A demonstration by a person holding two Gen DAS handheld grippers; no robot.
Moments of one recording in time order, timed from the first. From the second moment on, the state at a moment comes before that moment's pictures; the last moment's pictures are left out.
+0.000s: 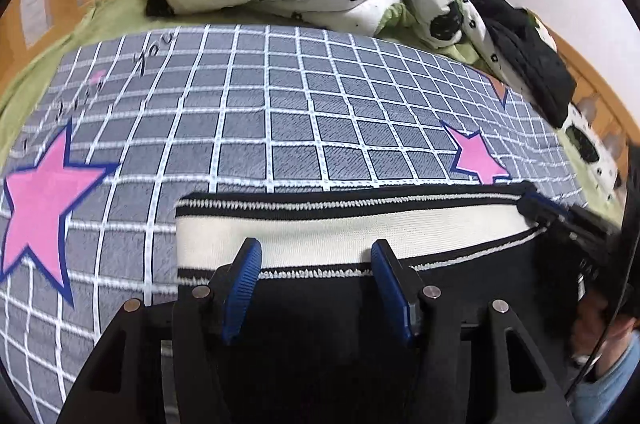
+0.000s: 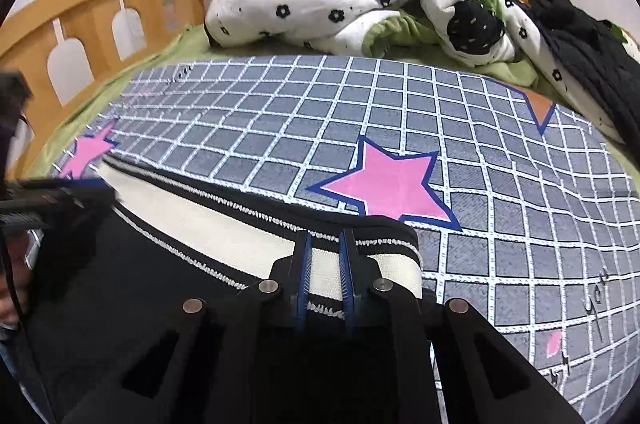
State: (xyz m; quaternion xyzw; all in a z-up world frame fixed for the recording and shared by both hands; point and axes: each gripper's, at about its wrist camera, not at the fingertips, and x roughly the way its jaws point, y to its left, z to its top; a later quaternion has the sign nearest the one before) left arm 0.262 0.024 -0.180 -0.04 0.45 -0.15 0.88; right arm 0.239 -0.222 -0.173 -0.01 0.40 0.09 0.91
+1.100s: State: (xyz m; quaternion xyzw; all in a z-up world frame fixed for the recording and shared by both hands) left arm 0.022 0.064 -0.197 0.05 0.45 -0.13 0.88; right arm 0.022 -0.244 -0.196 0.07 0.42 0.08 0.90
